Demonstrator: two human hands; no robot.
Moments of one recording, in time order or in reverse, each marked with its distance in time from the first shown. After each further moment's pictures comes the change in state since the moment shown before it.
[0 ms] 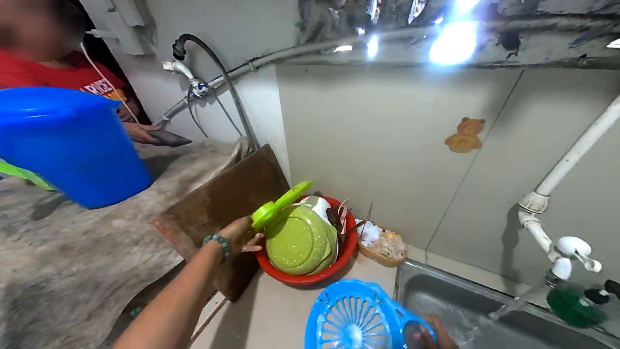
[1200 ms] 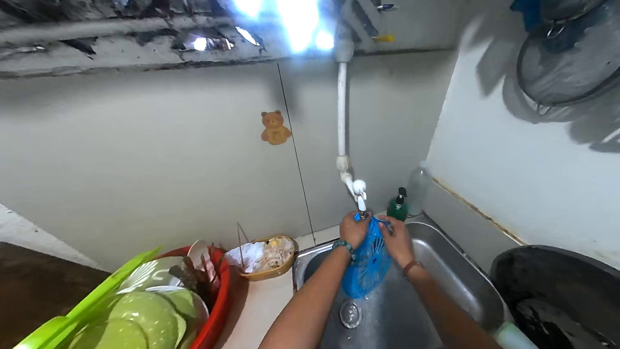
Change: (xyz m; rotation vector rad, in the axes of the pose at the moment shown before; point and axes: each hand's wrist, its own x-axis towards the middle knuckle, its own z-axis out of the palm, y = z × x) left_hand -0.170 -0.043 0.543 0.518 -0.792 0.635; right_hand 0.031 -0.019 -0.217 -0.024 0.612 0.217
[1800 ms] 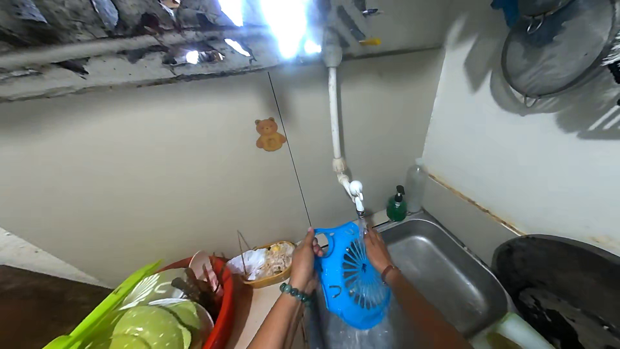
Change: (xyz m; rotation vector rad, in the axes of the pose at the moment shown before) left_hand -0.076 -0.035 -0.080 -0.816 0.321 -0.144; right_hand -0.003 0.018 0.063 -0.116 -0.186 0.020
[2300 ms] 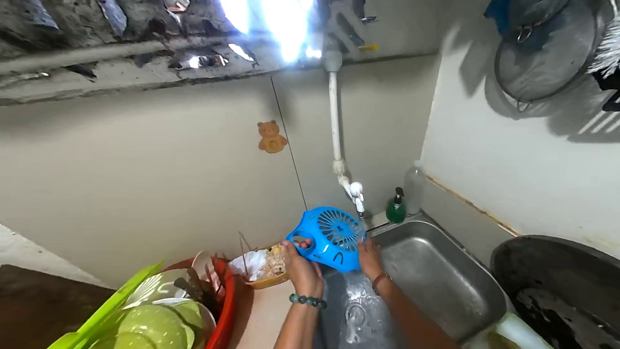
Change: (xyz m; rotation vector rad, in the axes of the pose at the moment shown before) left_hand -0.009 -0.014 0.006 -0.400 0.217 0.308; right_hand -0.021 -0.020 0.022 0.131 0.019 0.162
